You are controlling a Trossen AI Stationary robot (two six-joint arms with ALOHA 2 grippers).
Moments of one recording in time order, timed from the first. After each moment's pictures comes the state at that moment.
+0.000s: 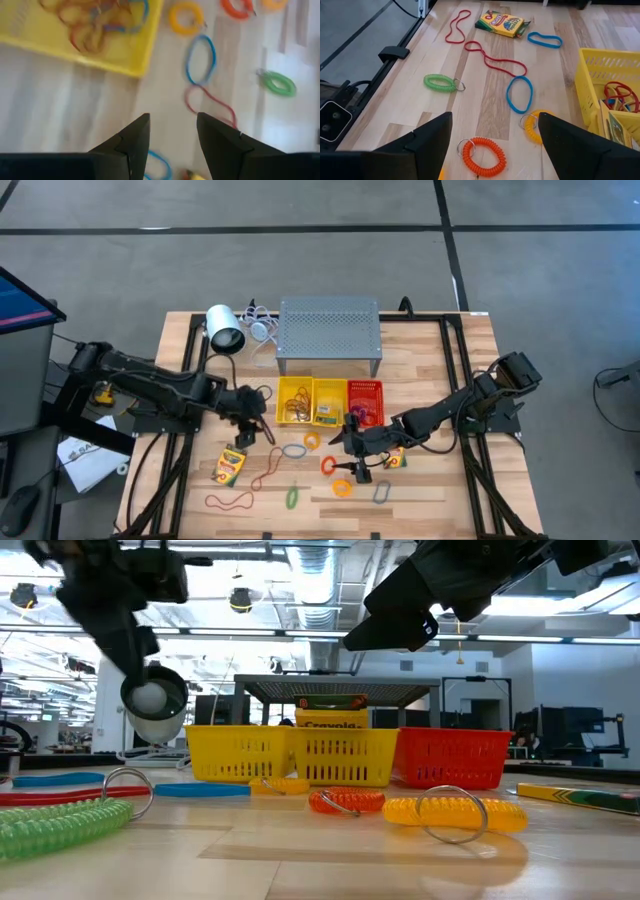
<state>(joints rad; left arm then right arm) -0.22 1.12 0.72 -0.62 -0.02 -0.47 0.41 1.66 0.88 0.23 0.18 0.17</state>
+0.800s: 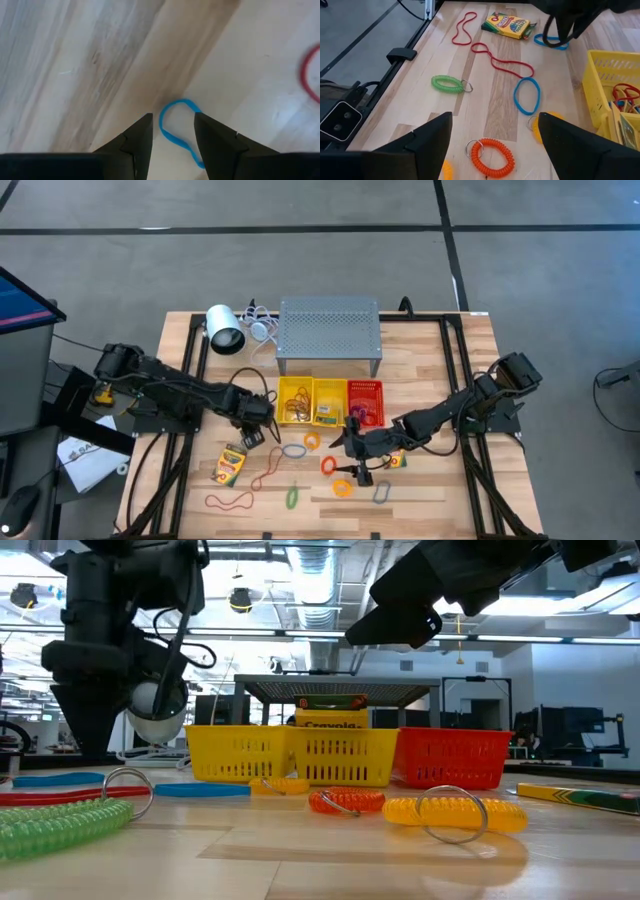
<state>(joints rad) -0.18 1.44 0.72 -0.75 -0.06 -0.69 0.43 1.66 0.88 0.24 0.18 0.18</state>
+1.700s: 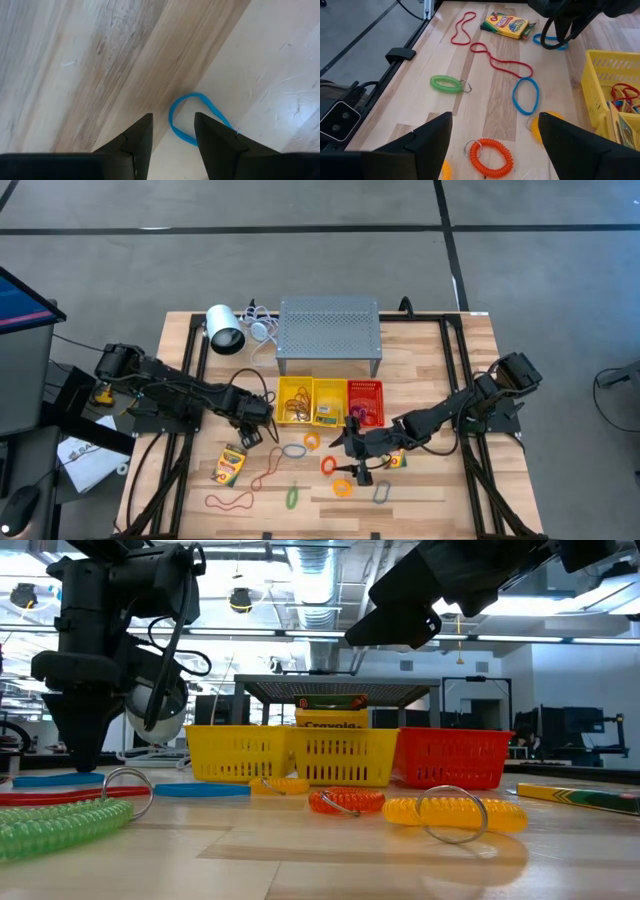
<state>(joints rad) -0.18 1.44 0.69 -0.74 -0.06 -0.68 0.42 1.66 0.88 0.24 0.18 0.17</state>
